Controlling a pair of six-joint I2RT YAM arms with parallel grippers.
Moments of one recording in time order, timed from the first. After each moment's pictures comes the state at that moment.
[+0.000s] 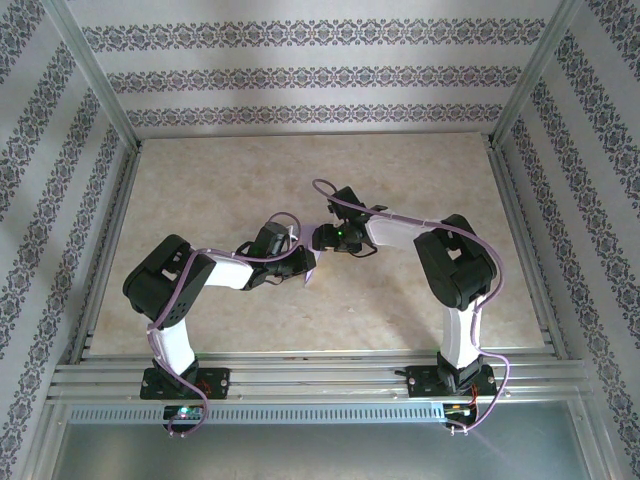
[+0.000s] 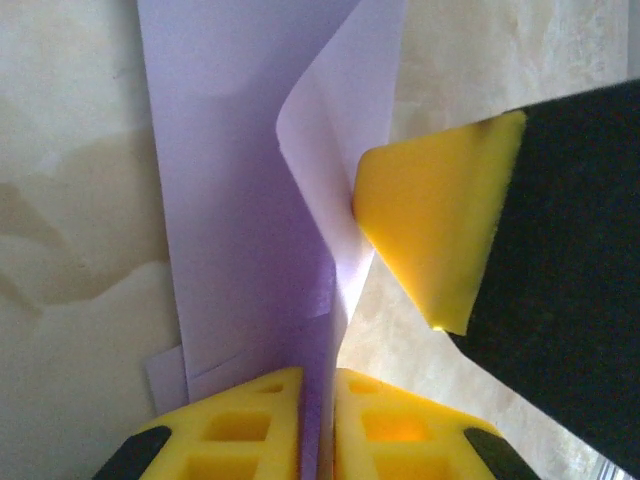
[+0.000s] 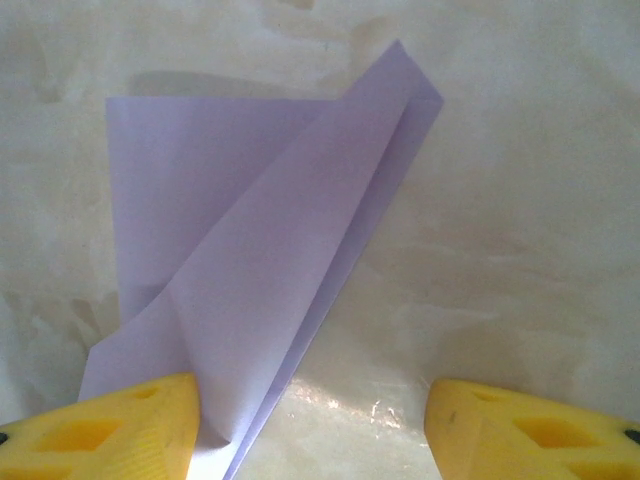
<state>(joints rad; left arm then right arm) -0.55 1.82 0.72 0.37 0.37 -0.86 0.57 1.96 1.22 -0.36 -0.20 0.56</state>
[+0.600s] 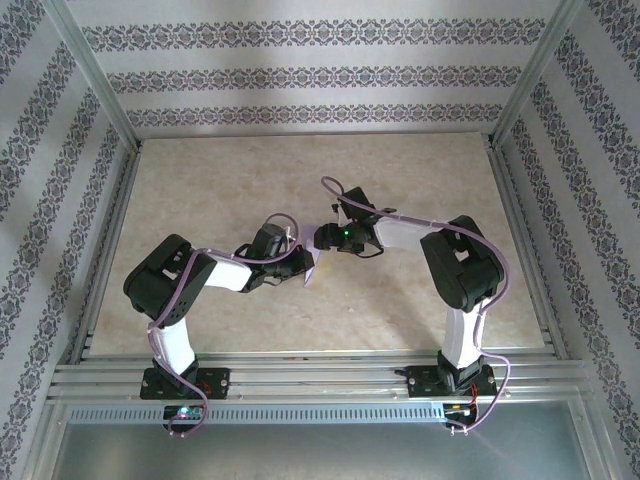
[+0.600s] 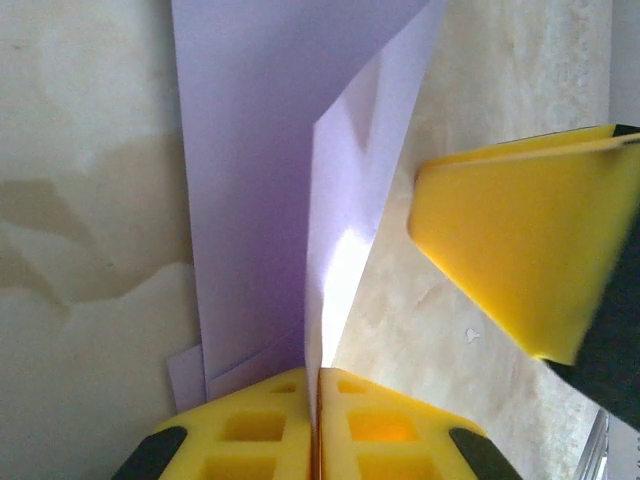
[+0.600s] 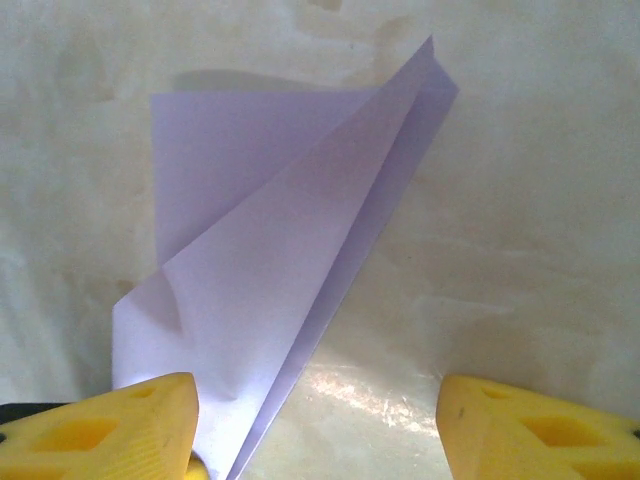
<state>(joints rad) -0.54 1.82 0.69 0.43 0.37 -0.91 0.52 1.91 1.13 -0.25 -0.34 0.55</state>
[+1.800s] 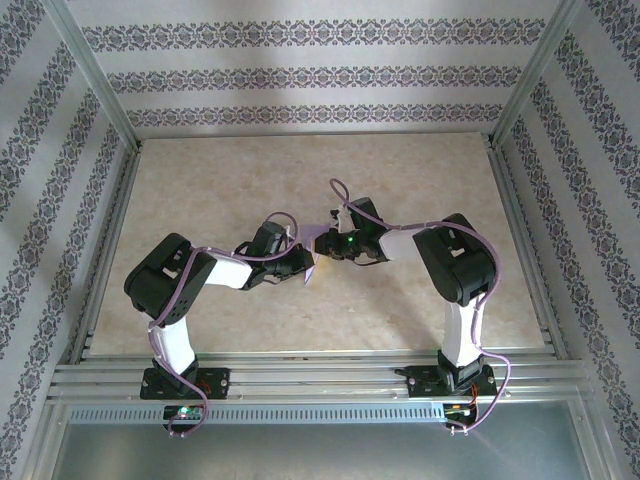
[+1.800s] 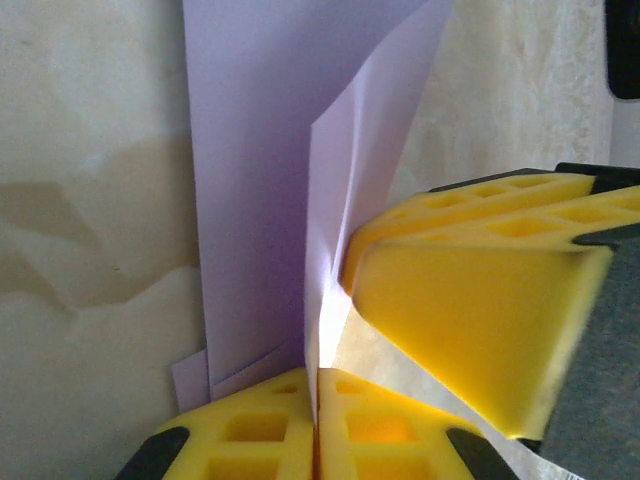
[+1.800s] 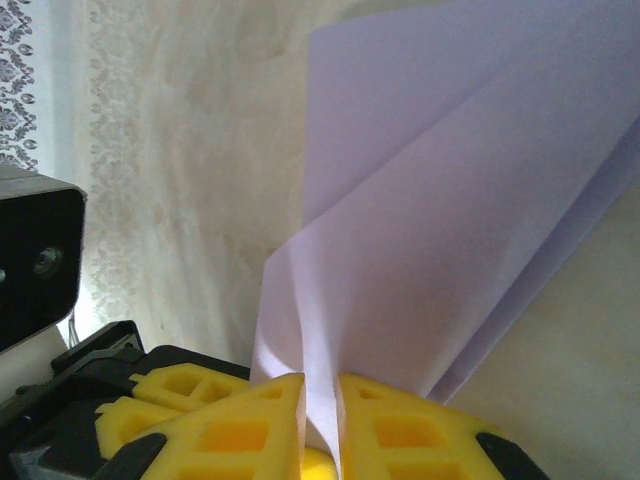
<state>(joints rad) -0.53 1.83 0.72 0.39 0.39 -0.93 0.49 1.97 0.96 0.19 -0.68 0.71</state>
